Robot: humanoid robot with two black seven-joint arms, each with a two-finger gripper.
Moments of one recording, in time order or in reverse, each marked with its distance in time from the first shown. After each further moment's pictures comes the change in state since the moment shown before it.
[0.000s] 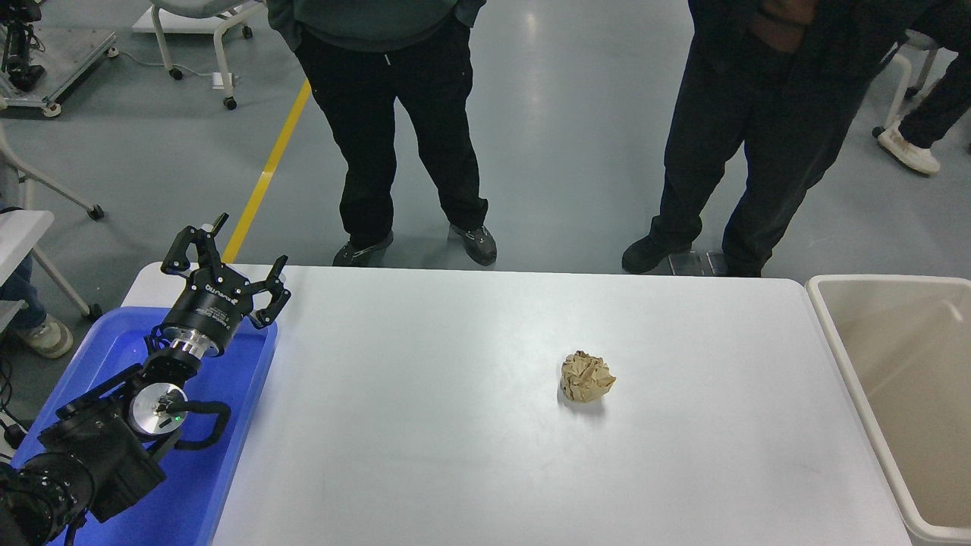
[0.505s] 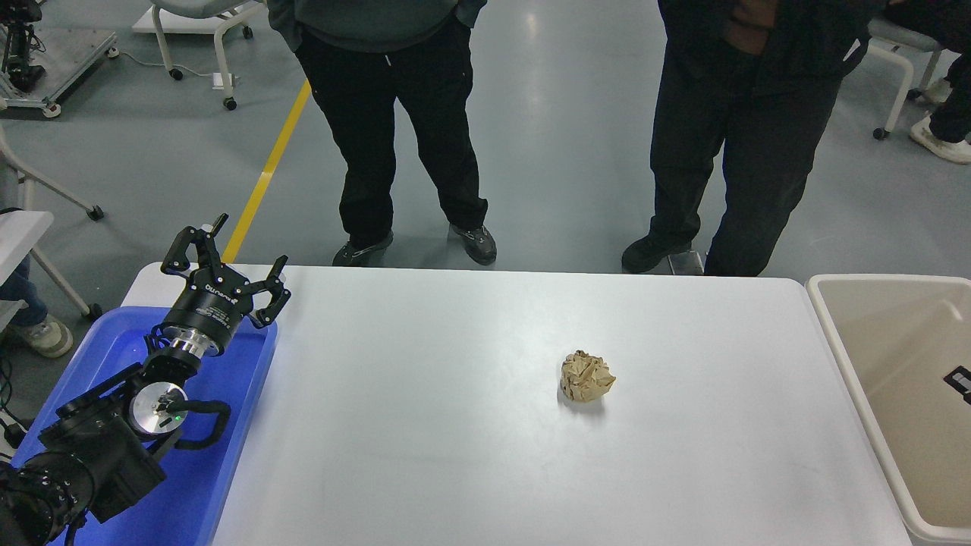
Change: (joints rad) left arm 0.000 0.000 -0.001 0.000 0.000 0.000 0.000; right arm -0.184 0.061 -0.376 -0.049 -0.002 0.000 -0.004
